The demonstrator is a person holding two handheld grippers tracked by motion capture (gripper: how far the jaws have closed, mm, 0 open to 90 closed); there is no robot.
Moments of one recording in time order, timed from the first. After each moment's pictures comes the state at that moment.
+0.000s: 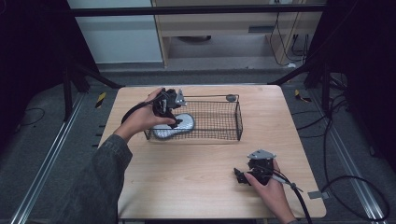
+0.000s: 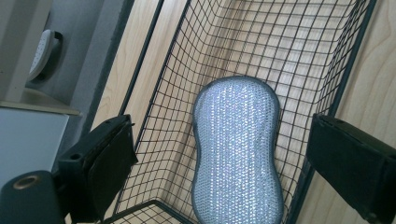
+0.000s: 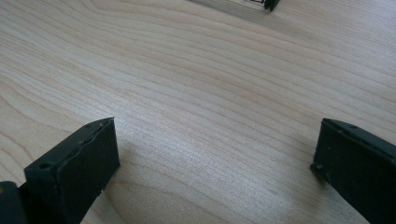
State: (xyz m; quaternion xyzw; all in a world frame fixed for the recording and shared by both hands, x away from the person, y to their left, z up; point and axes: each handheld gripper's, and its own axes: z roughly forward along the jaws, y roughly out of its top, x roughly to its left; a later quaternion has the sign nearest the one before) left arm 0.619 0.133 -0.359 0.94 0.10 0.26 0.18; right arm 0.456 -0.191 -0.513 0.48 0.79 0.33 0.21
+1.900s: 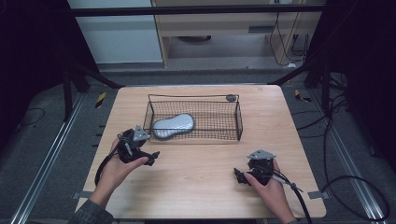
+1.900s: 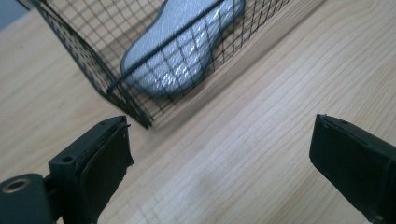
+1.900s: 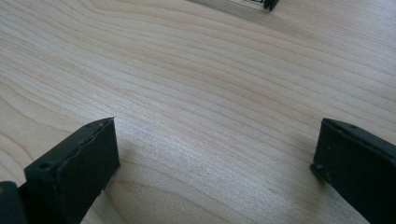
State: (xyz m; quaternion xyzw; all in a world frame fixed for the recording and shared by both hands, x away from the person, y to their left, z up) left arm 0.497 0.235 -0.425 0.87 0.34 0.22 0.28; right arm 0.456 -0.191 -0.513 0.48 0.78 0.33 0.21
